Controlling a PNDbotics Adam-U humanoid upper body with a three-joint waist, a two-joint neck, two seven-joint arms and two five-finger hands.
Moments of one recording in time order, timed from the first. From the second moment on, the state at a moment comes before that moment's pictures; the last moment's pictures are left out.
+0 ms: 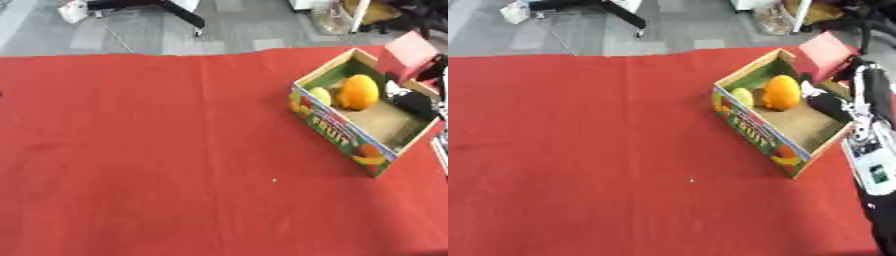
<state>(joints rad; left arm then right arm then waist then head) -0.20 0.43 0.13 -1.74 0.09 0.02 0.14 -0.44 -0.46 -0.12 -1.37 0.66 0.15 -0.18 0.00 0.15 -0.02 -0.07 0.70</state>
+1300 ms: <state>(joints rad) -0.16 0.28 0.17 -1.71 -0.01 -0.06 0.24 -0.21 -0.34 -0.19 -1.73 0.23 -0.07 -0.23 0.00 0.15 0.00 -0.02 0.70</state>
